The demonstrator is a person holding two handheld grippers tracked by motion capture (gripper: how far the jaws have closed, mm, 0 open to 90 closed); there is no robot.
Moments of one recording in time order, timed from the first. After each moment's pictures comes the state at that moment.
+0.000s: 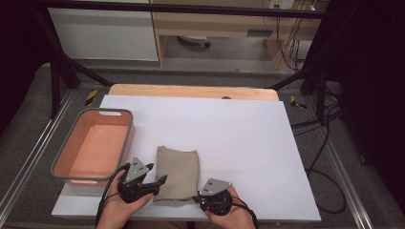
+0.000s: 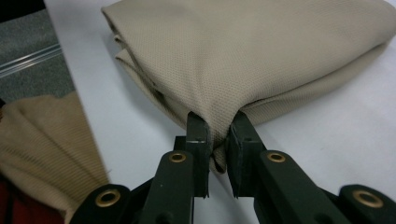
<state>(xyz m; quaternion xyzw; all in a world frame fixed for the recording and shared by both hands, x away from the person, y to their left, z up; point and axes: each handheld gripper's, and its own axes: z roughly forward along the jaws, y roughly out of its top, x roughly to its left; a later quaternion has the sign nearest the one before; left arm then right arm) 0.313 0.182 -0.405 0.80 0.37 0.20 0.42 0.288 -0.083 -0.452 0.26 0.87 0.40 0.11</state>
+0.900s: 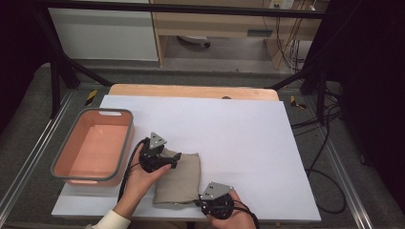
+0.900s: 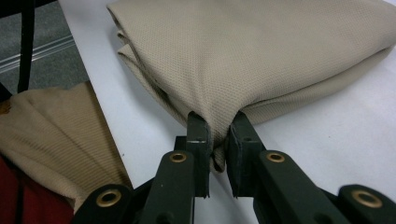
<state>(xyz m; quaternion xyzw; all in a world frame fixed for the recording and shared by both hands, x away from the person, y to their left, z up) 0.396 0.149 -0.417 0.79 0.42 0.20 0.40 0.280 -0.086 -0.452 0.25 0.87 0.40 0.11</state>
